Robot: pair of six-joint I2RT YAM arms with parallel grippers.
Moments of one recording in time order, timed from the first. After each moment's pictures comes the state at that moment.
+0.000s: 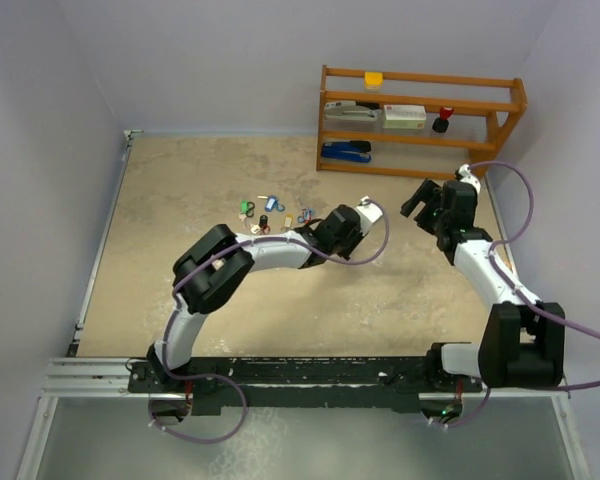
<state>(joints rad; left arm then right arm) -0.93 2.14 1.43 0.08 -0.12 0.00 0.01 1.28 0.79 -0.11 0.08 0.57</state>
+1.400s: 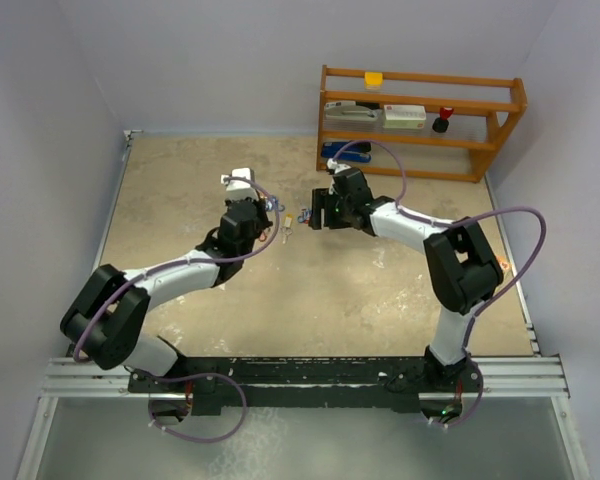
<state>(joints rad) -0.63 1.47 0.74 0.49 -0.52 -0.38 0.50 1.83 1.19 -0.14 -0.06 0.38</state>
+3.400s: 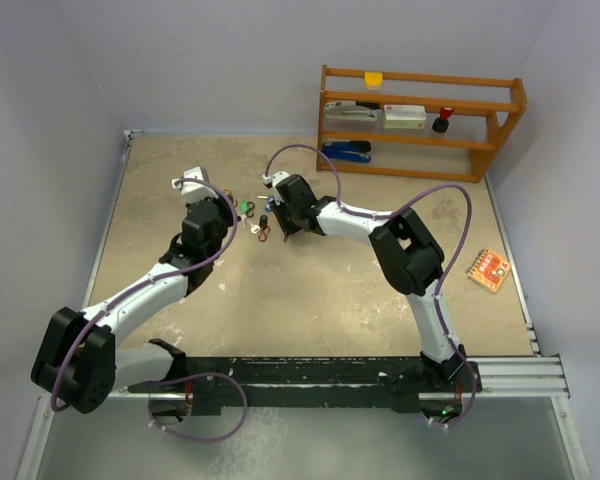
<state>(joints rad) -0.46 1.20 0.64 0.36 -0.47 -0.51 0.73 2.19 1.57 -0.20 0.09 0.08</state>
